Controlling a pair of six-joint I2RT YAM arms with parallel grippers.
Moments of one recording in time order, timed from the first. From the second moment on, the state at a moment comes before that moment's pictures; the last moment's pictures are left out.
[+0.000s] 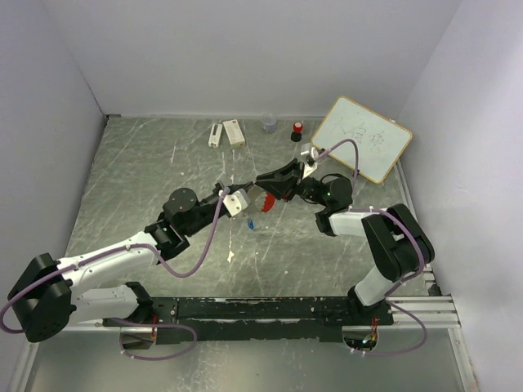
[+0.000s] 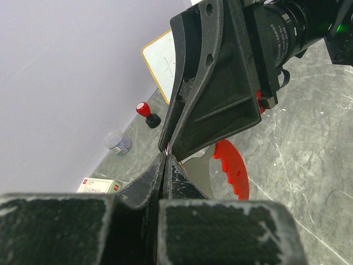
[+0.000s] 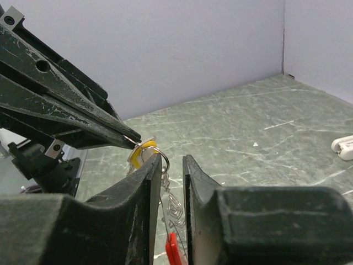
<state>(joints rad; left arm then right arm) -0.86 1.14 0.63 0.58 0.11 0.50 0.41 1.62 0.60 1.48 -0.84 0.56</state>
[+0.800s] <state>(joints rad) -0.86 1.19 0.66 0.57 0.09 0.49 0.42 1.55 0.59 1.33 -0.79 0.44</state>
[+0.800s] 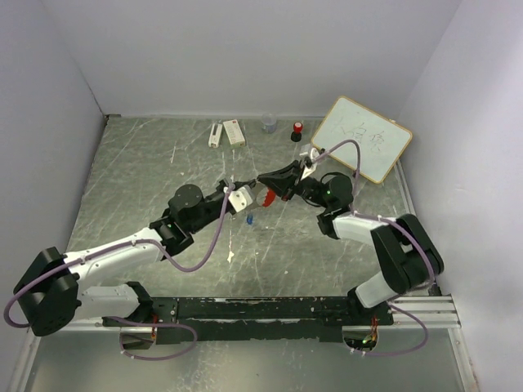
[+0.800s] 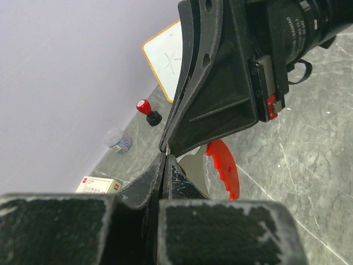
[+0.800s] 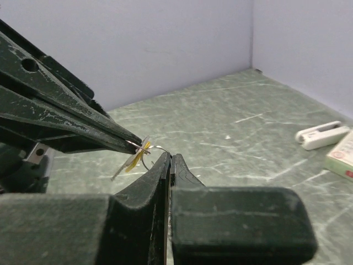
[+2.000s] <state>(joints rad) -0.77 1.27 0.77 0.41 0.19 0.47 0.58 1.23 0.56 0.71 -0.38 -0.20</state>
